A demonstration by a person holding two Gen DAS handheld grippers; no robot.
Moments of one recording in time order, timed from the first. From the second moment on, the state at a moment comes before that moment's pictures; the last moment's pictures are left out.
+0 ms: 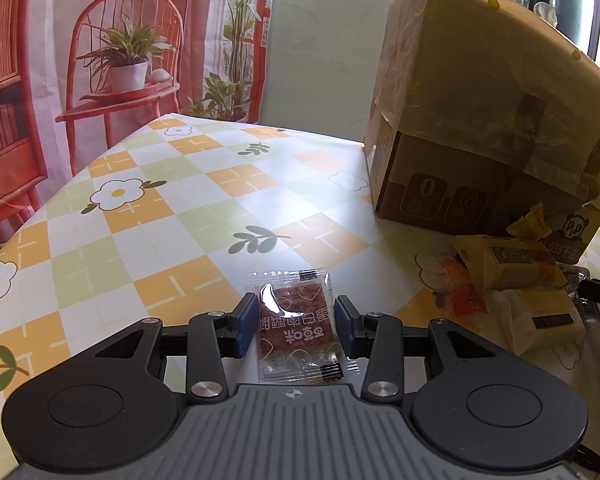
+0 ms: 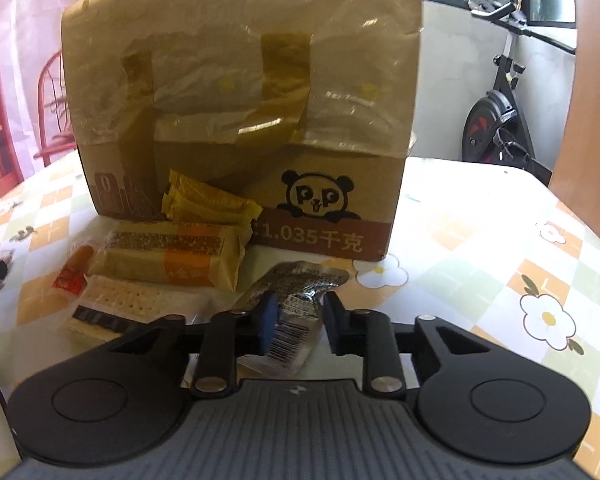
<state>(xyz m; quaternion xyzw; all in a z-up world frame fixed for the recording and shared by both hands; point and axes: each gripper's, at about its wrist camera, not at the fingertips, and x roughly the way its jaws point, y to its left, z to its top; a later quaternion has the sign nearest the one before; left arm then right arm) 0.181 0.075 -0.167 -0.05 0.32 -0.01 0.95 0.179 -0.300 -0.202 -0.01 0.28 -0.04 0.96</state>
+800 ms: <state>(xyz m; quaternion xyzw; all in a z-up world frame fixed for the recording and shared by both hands) 0.181 0.078 -0.167 -0.05 0.32 -0.01 0.95 0.192 -0.308 -0.198 0.03 0.33 -0.04 0.94</state>
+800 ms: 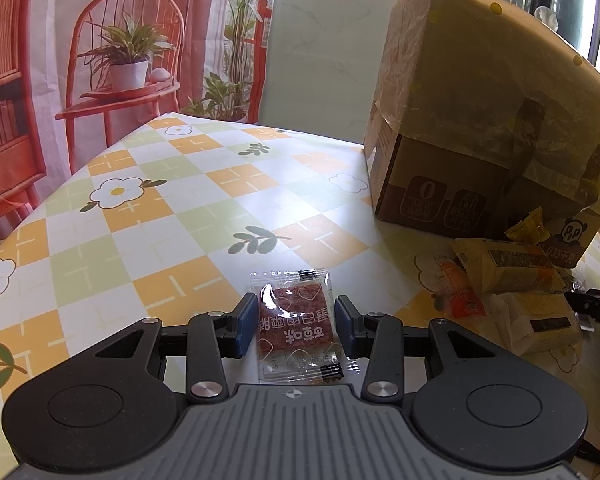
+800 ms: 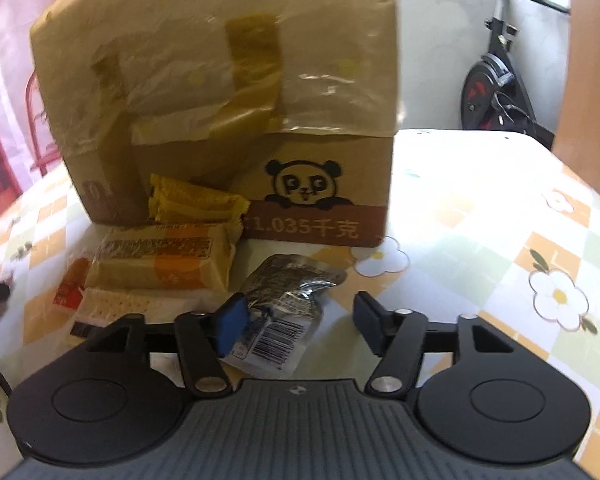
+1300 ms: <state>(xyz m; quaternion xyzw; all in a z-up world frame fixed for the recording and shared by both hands) 0.182 0.077 -0.167 -0.05 0.32 -0.01 0.95 0.213 -0.286 -0.205 -0.03 0.34 -0.02 0.94</state>
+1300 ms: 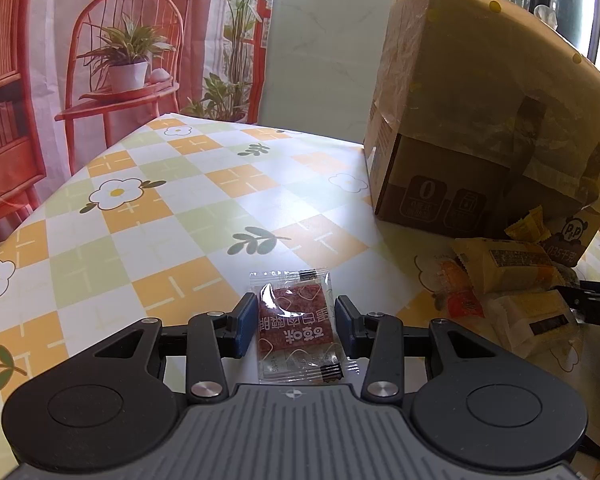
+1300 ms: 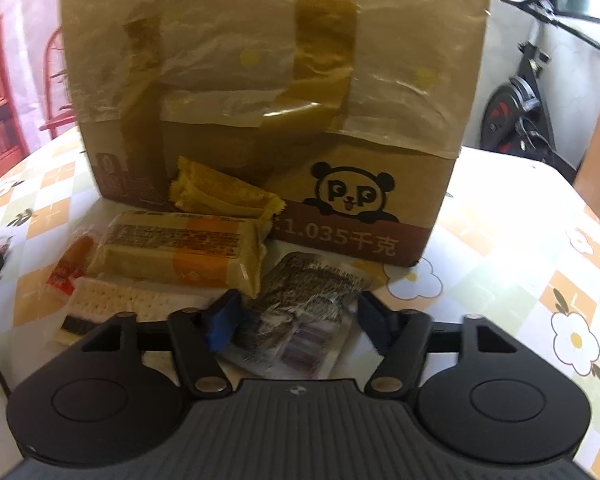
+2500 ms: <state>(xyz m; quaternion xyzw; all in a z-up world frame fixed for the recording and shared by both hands) 0.175 0.071 -0.107 -0.07 0.26 -0.05 0.96 0.117 -0.305 -0.132 0.07 0.15 -0.04 0.99</state>
